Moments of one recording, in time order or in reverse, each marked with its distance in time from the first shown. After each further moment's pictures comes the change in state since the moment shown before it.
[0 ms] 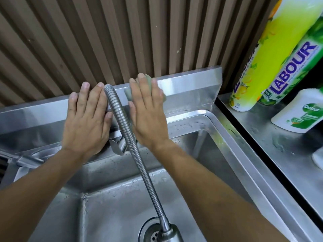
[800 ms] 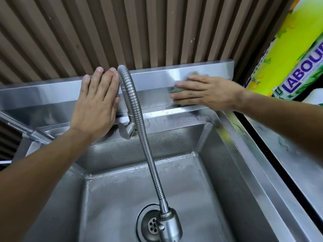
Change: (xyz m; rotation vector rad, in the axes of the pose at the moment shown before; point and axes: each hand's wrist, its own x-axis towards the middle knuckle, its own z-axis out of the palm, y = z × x) left_hand -0.001 -0.001 -0.005 0.055 -0.019 0.014; right_hand 0.044 0.177 -0.103 -0.847 -0.399 -1.242
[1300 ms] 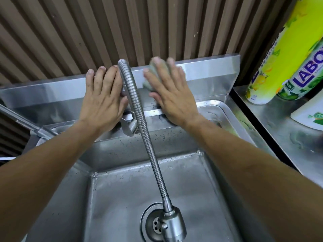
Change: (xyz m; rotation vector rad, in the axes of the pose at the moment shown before) left_hand 0.009 0.004 0.001 0.080 -0.041 0.004; right_hand 0.127 -0.074 -0.034 0.529 0.328 0.937
